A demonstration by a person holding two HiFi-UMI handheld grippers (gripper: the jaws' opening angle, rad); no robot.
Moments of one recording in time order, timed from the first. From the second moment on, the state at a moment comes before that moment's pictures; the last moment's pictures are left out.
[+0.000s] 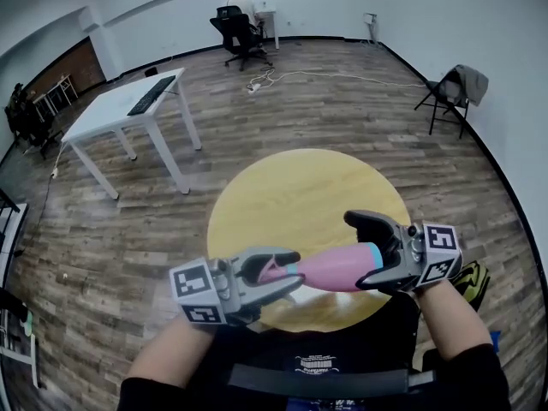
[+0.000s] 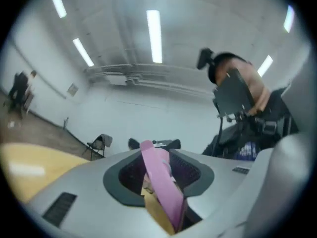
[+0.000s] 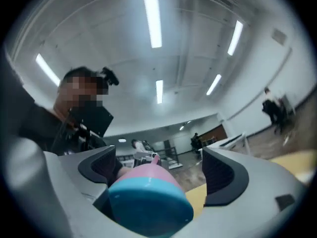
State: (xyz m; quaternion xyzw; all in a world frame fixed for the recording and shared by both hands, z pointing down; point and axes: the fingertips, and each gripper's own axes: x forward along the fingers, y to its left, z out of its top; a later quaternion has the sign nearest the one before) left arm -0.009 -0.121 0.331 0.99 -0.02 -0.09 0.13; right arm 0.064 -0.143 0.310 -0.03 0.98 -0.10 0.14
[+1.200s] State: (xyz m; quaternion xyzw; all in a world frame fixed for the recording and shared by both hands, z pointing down) left arm -0.001 -0.098 0.330 1.00 -0.03 -0.01 -0.08; right arm 0.047 -0.141 0.346 0.06 0.93 -0.33 0.12
